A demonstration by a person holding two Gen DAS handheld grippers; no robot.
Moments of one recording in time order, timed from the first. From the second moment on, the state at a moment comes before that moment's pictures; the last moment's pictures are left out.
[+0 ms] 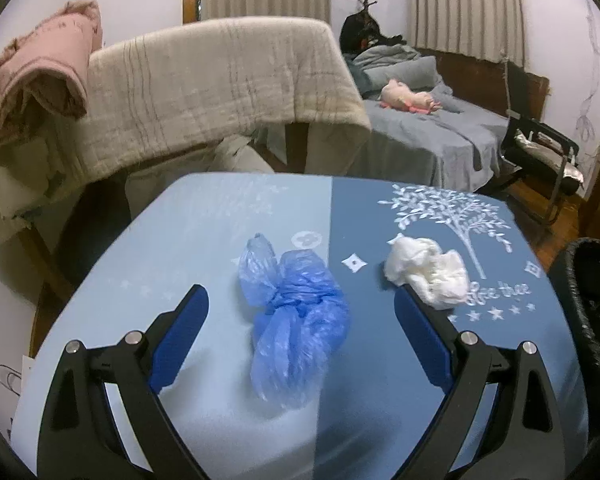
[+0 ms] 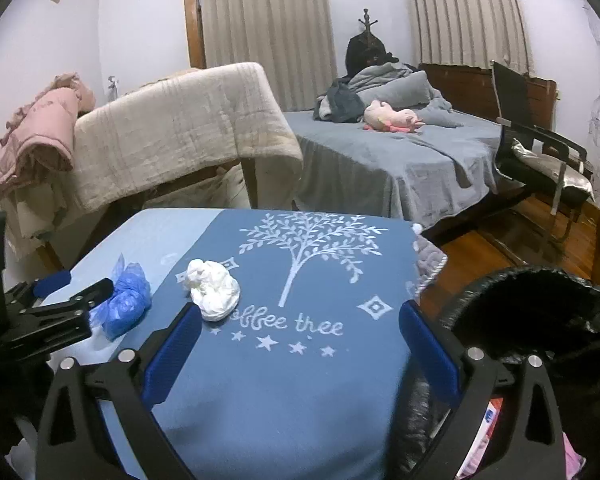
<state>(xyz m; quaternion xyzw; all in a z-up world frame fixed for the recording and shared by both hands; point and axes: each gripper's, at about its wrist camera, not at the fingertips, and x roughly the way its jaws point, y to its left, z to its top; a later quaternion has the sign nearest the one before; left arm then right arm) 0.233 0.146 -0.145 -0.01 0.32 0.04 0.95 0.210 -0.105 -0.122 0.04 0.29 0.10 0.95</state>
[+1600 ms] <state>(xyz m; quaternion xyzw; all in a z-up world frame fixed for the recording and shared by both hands) 0.283 0.184 -0.170 -0.01 0.37 0.04 0.93 0.283 -0.032 -0.159 0.03 0.33 0.13 0.93</state>
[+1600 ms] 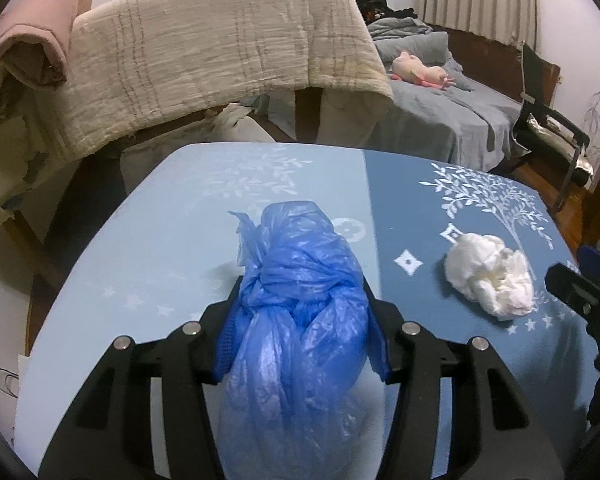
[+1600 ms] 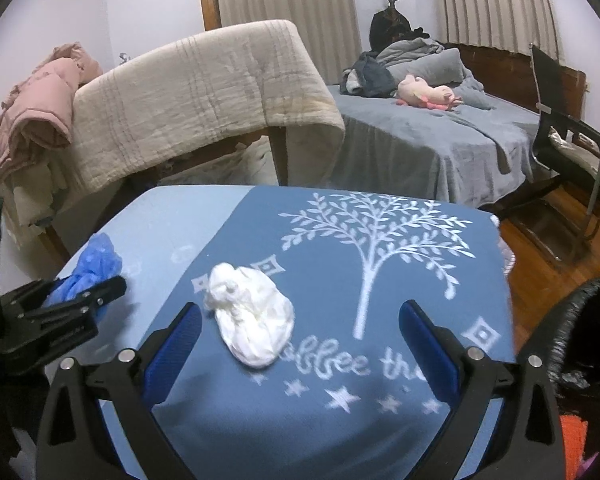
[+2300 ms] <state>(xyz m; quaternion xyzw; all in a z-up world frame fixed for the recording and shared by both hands) 0.283 0.201 -0.177 -0.03 0.38 0.05 0.93 0.328 0.007 -0.192 0.02 0.41 0.15 0.90</state>
